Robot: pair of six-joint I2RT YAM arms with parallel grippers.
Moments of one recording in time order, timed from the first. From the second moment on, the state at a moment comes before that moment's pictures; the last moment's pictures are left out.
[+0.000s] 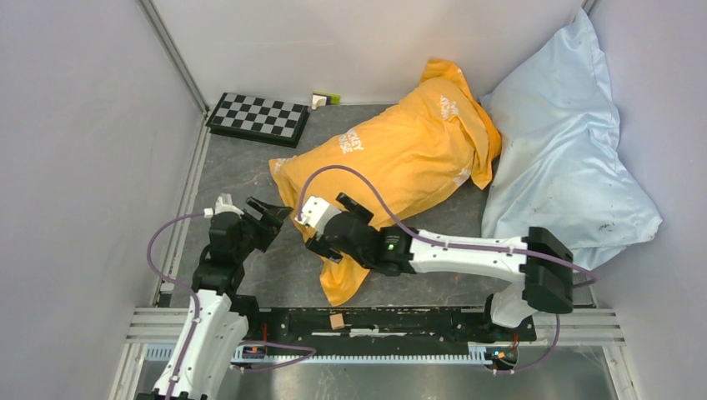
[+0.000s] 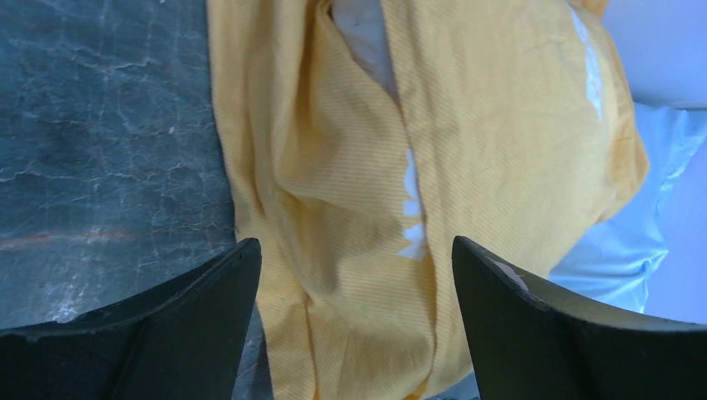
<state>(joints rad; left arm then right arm) -0.08 0.52 0.38 -0.32 0.17 -1.01 1.27 1.53 1.16 -0.25 0.52 -0.09</state>
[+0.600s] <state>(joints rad) -0.08 0.62 0.31 -0.24 0.22 -1.04 1.30 1.80 1.38 -0.28 0.87 -0.15</state>
